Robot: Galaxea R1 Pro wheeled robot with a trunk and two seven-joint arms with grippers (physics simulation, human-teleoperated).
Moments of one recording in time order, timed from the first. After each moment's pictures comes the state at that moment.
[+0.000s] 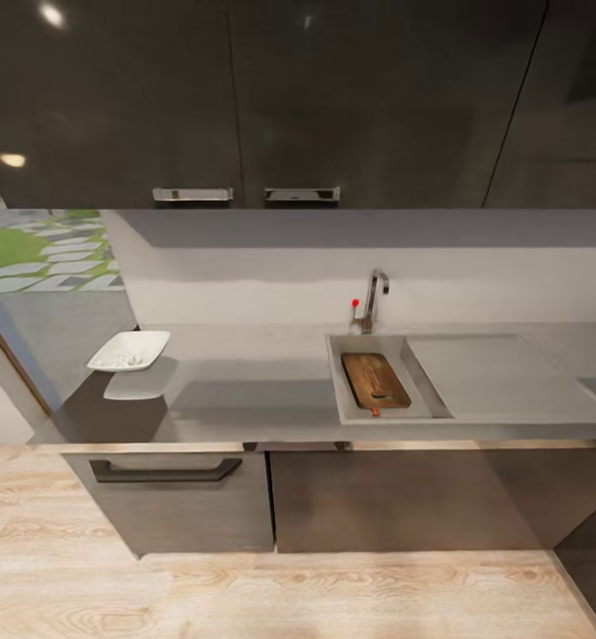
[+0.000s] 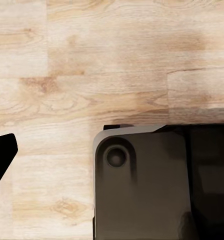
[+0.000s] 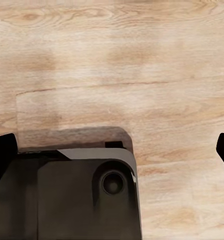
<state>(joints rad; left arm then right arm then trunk) 0.26 0.04 -0.17 -0.69 0.09 -0.24 0.13 0.00 0.01 0.16 -0.29 -0.18 -0.39 -0.11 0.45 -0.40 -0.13</state>
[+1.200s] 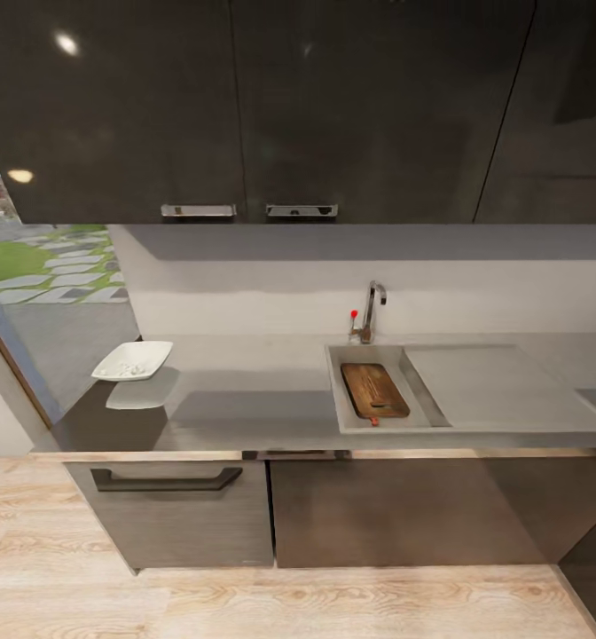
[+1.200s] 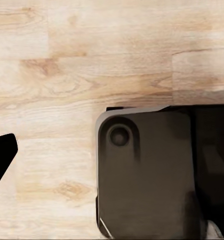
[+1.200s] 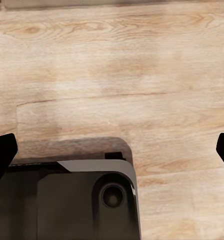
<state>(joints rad) 0.26 0.03 -0.17 -0.59 0.10 -0.24 0.13 0.00 0.00 0.16 -0.29 -0.18 -0.39 -0.11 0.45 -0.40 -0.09</state>
